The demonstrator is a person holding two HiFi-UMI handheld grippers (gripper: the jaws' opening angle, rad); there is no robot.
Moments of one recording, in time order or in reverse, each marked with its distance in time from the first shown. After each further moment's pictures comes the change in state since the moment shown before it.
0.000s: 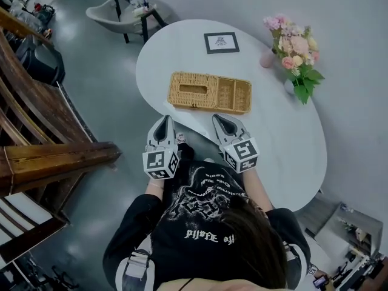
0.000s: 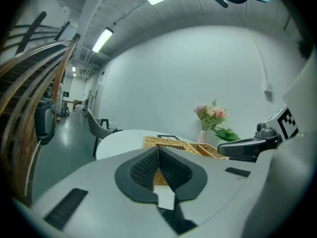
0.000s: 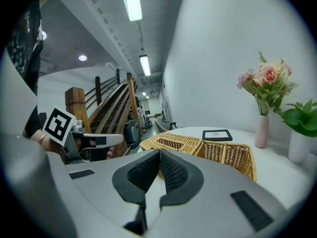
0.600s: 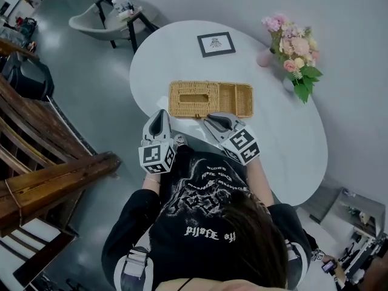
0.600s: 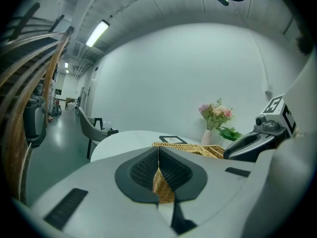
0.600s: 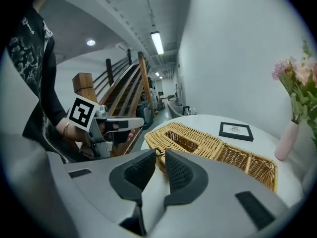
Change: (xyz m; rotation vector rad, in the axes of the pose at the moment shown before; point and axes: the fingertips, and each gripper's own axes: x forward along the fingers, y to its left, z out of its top) left arm 0.066 0.048 0.020 0.022 0.026 -0.073; right arm 0.062 0.010 0.004 -0.098 0.244 0.154
